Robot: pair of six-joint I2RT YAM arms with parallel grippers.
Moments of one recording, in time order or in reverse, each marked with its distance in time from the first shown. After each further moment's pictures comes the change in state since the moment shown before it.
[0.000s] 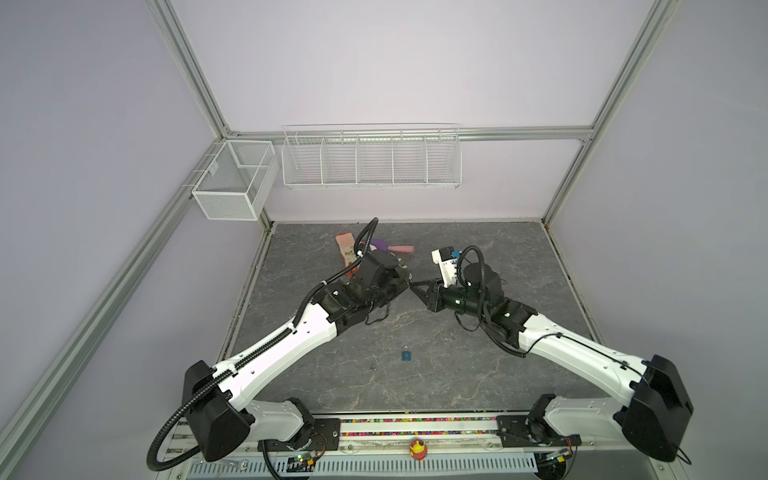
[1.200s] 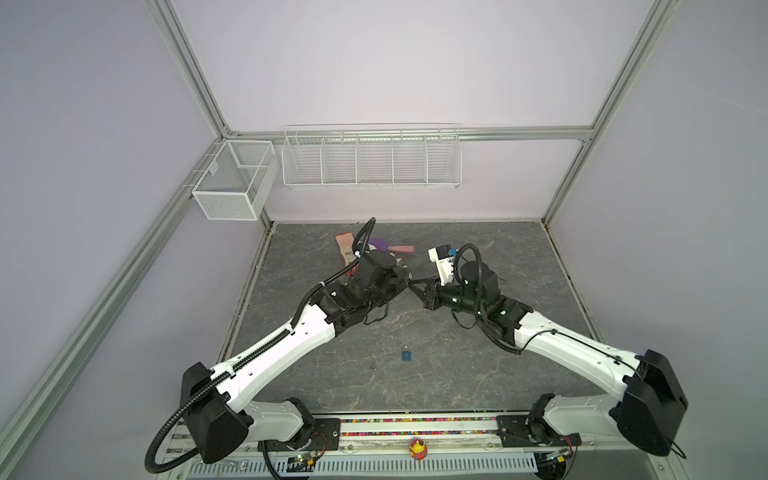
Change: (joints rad) left arm 0.001 -0.012 -0.010 0.015 0.020 -0.002; right arm 0.009 0.035 0.020 0.033 -0.005 -0.031
